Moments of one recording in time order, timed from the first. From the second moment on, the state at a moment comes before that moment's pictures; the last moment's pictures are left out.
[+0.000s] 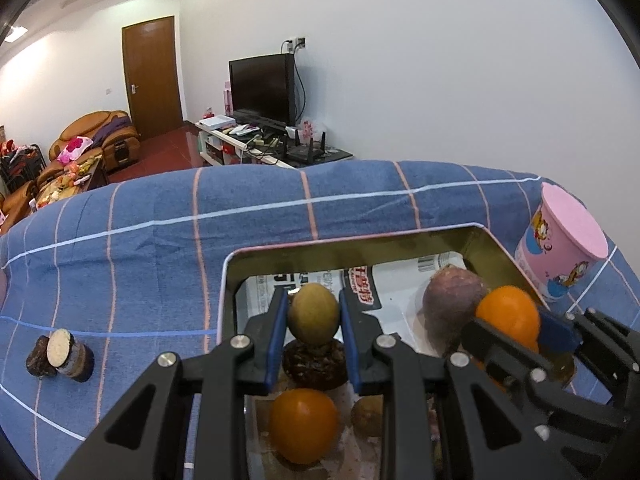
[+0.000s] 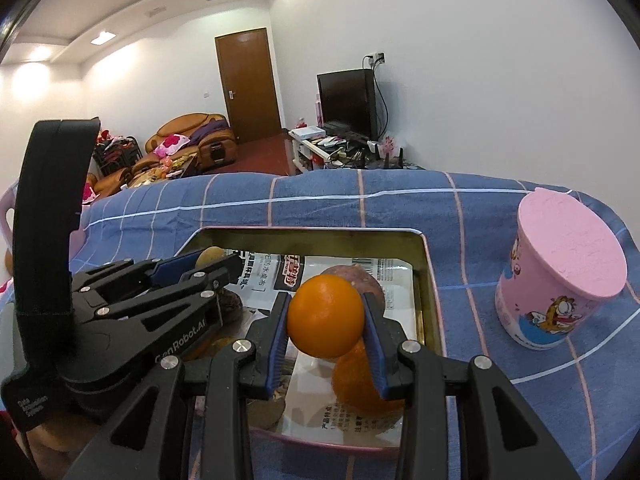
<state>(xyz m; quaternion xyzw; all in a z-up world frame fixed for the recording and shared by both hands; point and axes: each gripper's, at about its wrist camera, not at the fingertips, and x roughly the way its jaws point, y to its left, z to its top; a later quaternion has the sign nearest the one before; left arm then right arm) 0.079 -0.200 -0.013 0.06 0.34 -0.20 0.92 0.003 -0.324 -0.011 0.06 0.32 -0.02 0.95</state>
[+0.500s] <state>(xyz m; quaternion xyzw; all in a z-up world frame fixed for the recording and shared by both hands) 0.072 -0.204 -0.014 0.06 0.34 -0.20 0.92 0.009 -0.324 -0.015 0.08 0.33 0.00 0.94</state>
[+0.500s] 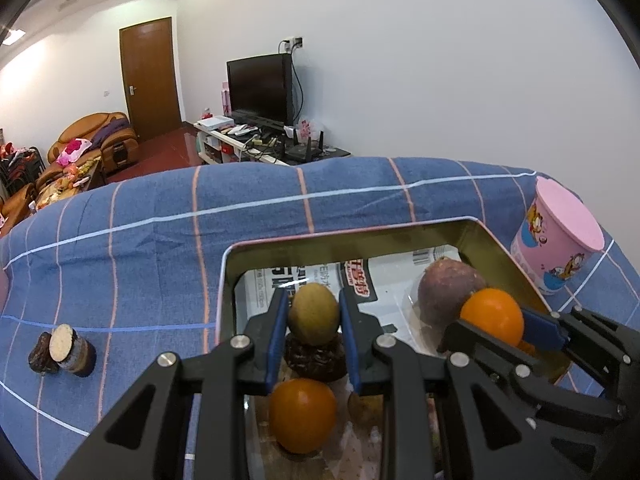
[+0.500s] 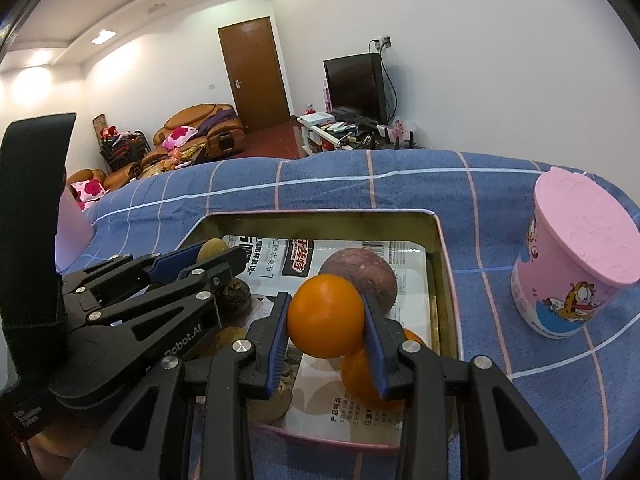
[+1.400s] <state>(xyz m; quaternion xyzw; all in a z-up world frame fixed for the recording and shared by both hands) 0.024 -0.163 0.016 0.02 0.23 -0.13 0.96 -0.022 -0.351 0.009 0.14 0.21 -0.07 0.96</state>
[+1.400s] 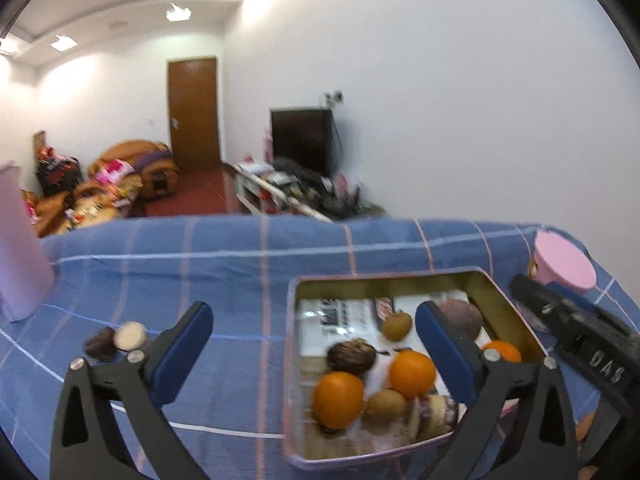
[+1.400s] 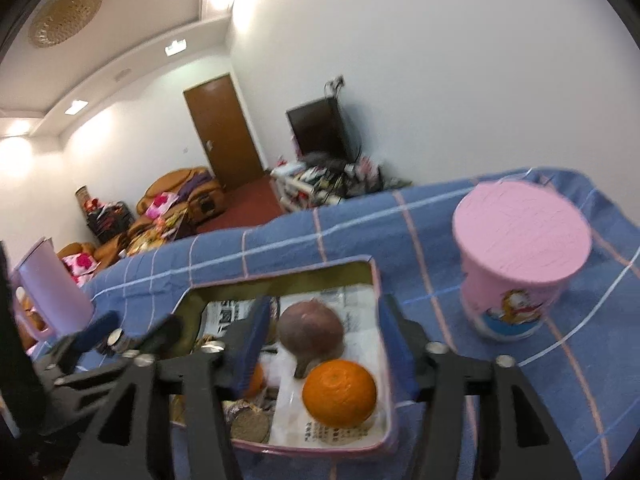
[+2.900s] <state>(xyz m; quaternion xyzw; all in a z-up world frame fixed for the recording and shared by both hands) -0.032 -0.122 0.008 0.03 0.20 -0.10 0.97 -0.096 -0.291 0.020 0.04 0.14 -0.16 0.98</state>
